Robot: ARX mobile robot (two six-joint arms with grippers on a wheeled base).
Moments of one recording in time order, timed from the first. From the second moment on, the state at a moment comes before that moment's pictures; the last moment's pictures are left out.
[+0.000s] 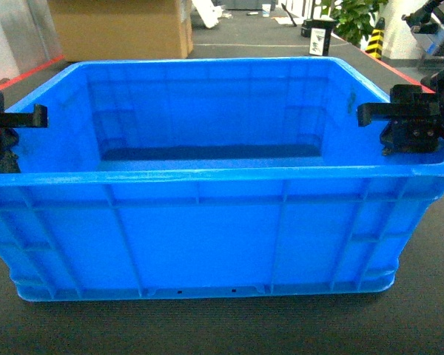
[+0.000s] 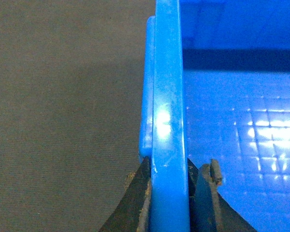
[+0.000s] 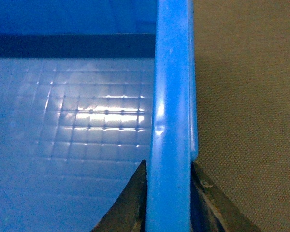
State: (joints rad) left arm -0.07 1.56 0.85 0.13 -0.14 -0.03; right arm 0.21 1.71 1.03 0.03 0.05 0.12
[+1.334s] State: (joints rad) left arm -0.33 0.77 0.37 0.35 -0.30 -0.04; right arm 0.35 0.89 0.50 0.11 0.32 0.17
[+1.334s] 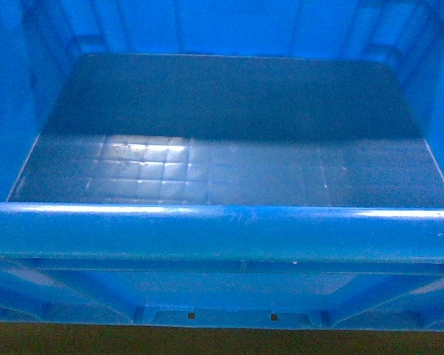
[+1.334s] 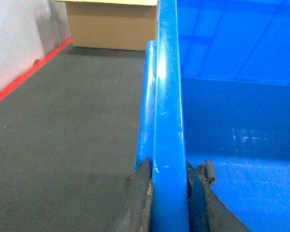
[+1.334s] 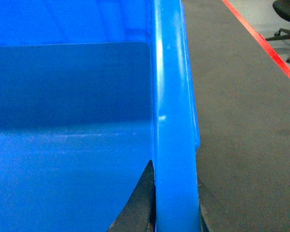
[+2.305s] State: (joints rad) left arm -0.33 0.77 0.37 0.34 -0.30 -0.05; right arm 0.35 0.89 0.50 0.11 0.32 0.17
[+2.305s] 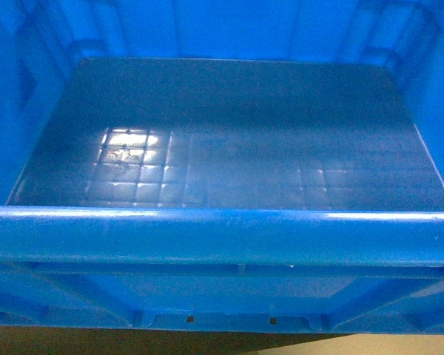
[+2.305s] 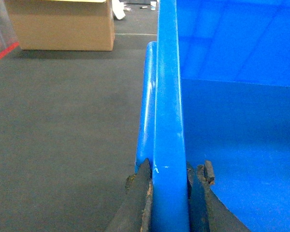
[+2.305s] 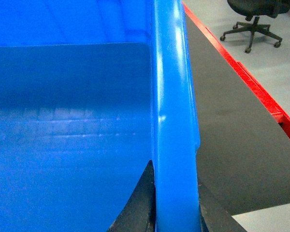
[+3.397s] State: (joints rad) left arm -0.33 0.77 0.37 0.34 -0.30 -0.05; right arm 0.35 0.89 0.50 0.11 0.32 0.17
